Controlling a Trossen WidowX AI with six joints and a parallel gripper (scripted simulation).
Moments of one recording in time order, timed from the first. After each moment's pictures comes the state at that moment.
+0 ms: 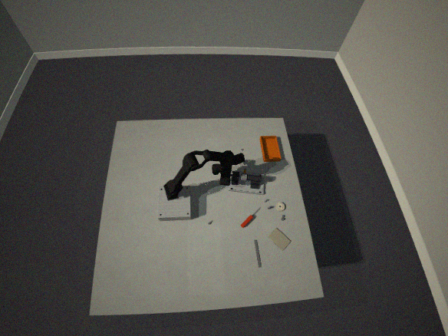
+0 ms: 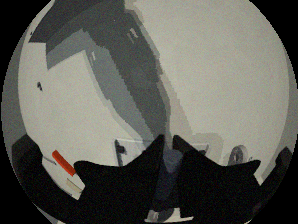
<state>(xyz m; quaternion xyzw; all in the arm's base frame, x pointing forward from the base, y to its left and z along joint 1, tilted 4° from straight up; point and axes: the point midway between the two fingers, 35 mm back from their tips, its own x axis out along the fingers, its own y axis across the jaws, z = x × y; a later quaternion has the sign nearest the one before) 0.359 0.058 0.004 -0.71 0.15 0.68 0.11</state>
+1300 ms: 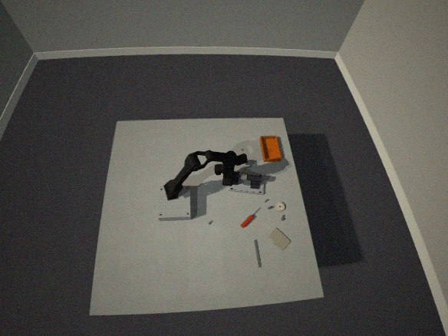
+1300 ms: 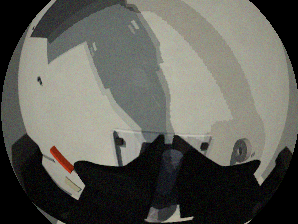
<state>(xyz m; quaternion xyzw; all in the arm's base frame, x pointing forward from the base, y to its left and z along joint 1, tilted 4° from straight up) 0.373 0.052 0.005 -0.71 0.15 0.68 0.11</state>
